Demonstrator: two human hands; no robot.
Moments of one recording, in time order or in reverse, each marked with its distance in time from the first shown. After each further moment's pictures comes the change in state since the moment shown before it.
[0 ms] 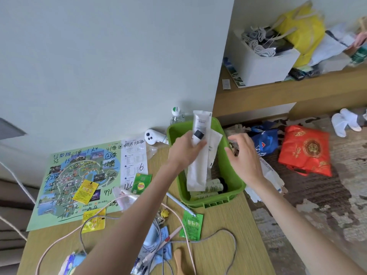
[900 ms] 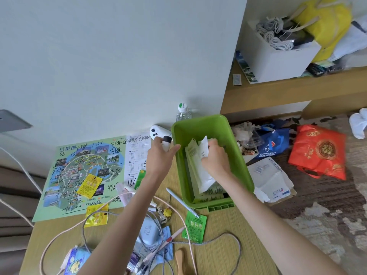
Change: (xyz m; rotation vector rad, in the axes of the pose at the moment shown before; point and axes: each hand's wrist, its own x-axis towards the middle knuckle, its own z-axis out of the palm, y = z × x) left_hand -0.014 -0.063 -0.022 -0.059 0.303 -0.278; right_hand 0.020 -0.063 0.066 0.012 -0.345 0.348
